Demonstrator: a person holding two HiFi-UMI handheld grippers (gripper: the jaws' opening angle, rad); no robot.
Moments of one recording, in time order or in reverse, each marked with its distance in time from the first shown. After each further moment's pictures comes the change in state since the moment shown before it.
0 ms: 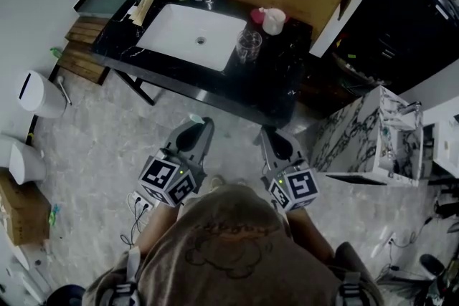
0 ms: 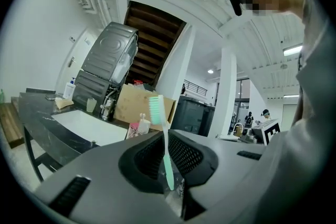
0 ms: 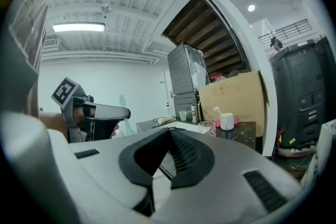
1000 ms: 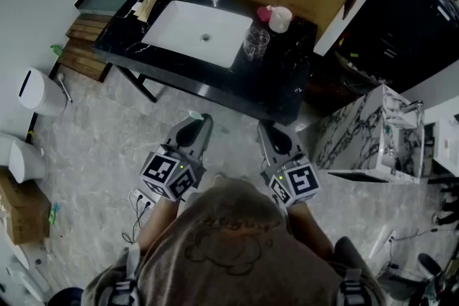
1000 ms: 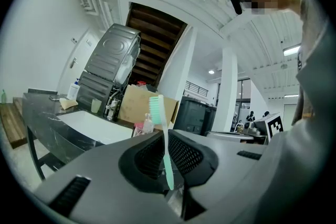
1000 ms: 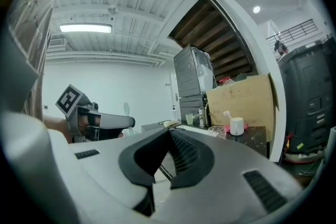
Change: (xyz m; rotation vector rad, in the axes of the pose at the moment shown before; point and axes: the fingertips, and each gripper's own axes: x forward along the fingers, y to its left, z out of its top) left arm -0.015 0.027 -0.004 0.009 -0.014 0.009; right arm 0.018 0.029 0.011 -0.035 -0.035 0.051
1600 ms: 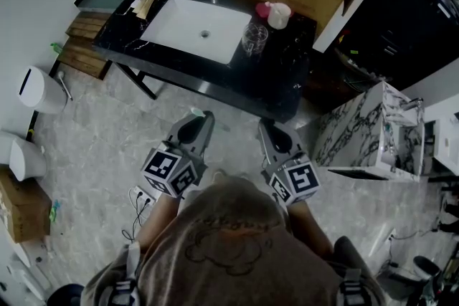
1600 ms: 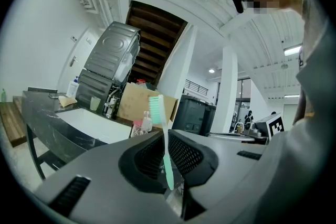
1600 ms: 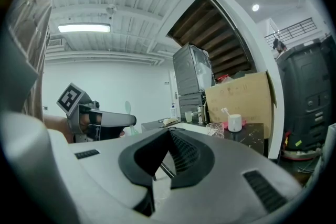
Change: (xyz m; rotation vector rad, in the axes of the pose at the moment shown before) left arm 0.005 -0.008 -0.008 -0.004 0.018 -0.006; right arm -0.009 -0.005 -0.008 0.012 0.015 -0.004
